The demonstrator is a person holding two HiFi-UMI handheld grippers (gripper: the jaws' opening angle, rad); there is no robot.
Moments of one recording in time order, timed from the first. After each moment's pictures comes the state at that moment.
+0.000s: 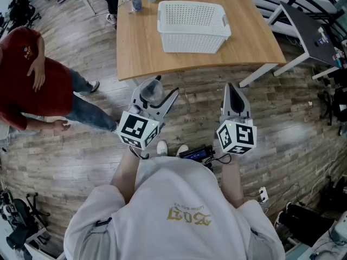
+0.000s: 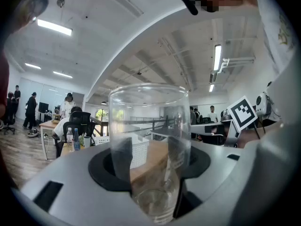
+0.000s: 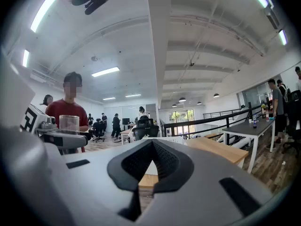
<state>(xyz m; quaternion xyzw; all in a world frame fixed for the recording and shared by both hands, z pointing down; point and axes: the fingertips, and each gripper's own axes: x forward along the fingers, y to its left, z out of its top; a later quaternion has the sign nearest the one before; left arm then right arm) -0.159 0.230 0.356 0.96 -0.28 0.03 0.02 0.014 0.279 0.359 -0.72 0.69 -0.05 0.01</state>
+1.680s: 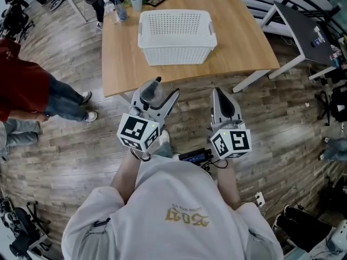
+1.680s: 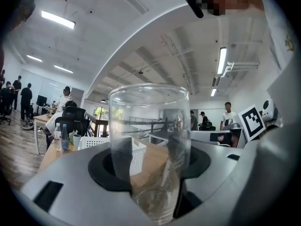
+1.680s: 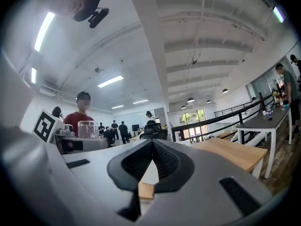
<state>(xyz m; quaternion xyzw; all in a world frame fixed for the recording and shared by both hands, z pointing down) -0.068 0.177 0.355 0.96 -0.28 0.01 0.04 0.060 0.232 0.359 -0.67 0.74 -0.05 0.06</state>
